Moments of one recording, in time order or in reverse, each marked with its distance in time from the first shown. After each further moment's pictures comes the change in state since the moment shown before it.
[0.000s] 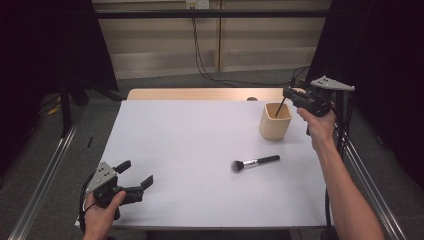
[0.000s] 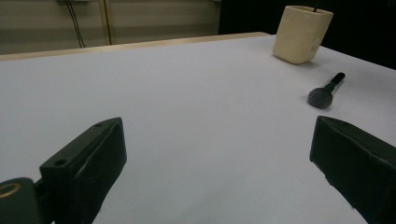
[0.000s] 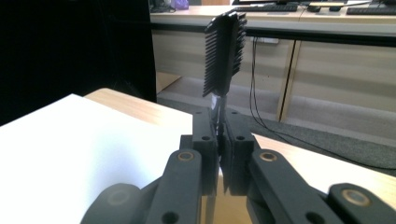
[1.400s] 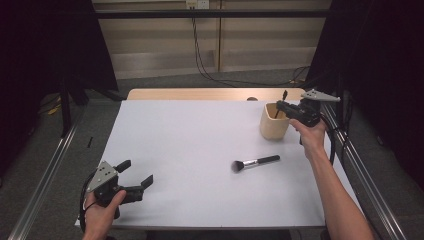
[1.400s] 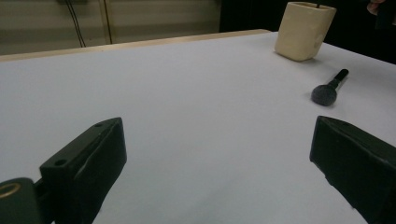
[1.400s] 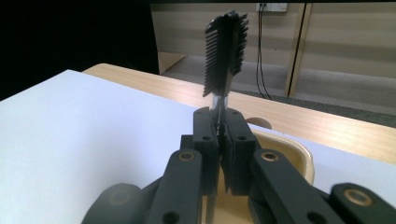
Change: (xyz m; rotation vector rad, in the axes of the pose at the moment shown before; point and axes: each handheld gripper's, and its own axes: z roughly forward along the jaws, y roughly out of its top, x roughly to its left) left arm 0.002 0.000 0.002 0.008 0.006 0.009; right arm -0.003 -0.044 0.021 0.078 0.014 0.041
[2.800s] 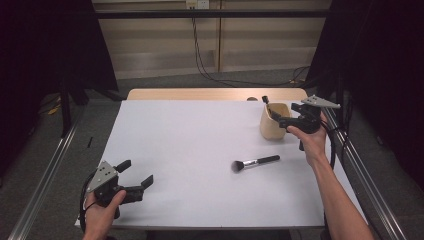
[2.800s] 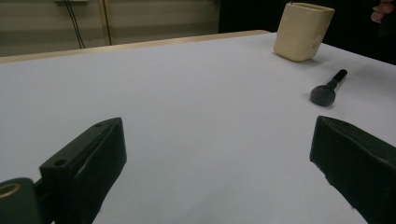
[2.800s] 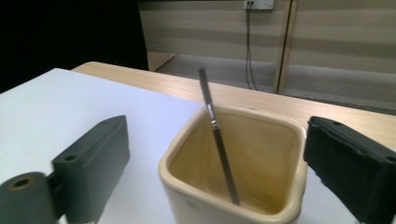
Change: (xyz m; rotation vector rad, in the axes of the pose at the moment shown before) left arm 0.000 0.001 -0.001 -0.005 -0.004 0.006; right arm 0.008 -0.013 -0.008 -0.004 -0.043 0.018
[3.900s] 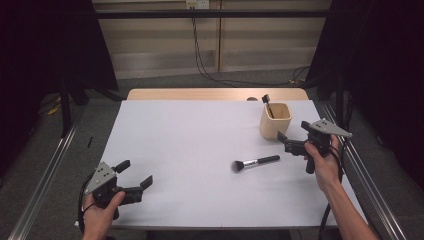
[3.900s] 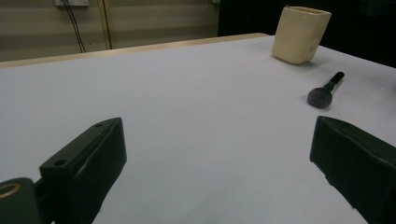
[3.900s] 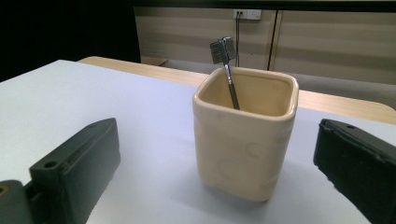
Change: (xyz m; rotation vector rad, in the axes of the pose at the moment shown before) left arm -0.002 0.001 -0.004 -0.014 -0.002 0.000; right arm 0.032 -0.038 -0.058 -0.047 -0.066 -0.040
